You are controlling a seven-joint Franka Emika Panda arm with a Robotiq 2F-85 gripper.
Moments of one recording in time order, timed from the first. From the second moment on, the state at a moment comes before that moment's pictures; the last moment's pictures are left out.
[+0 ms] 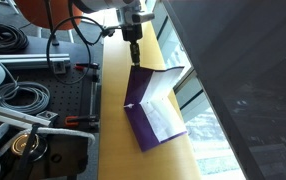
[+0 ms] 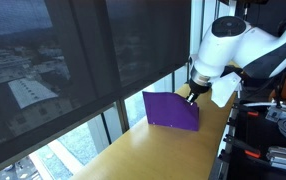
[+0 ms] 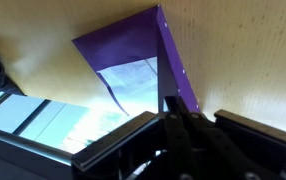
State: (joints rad) arm 1.26 0.37 -0.98 -2.47 -0.86 2.85 1.23
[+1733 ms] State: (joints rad) arm 1.21 0.19 -0.98 -2.55 -0.85 2.94 1.04
